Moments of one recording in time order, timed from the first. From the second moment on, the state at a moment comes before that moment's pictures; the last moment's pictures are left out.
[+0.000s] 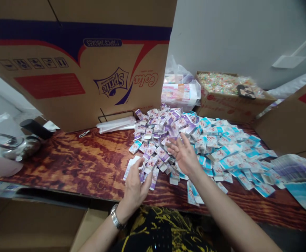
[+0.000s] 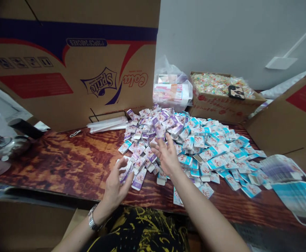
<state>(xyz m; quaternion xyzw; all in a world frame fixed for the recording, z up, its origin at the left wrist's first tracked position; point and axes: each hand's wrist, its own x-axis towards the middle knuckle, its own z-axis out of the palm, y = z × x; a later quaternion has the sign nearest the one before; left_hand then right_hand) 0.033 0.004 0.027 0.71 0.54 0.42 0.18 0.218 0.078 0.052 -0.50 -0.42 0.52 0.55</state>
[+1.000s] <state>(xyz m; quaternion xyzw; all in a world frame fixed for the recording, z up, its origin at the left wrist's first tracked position) 0.051 0.006 0.010 0.76 0.56 0.32 0.11 0.199 0.031 0.025 -0.56 -0.66 0.36 0.36</state>
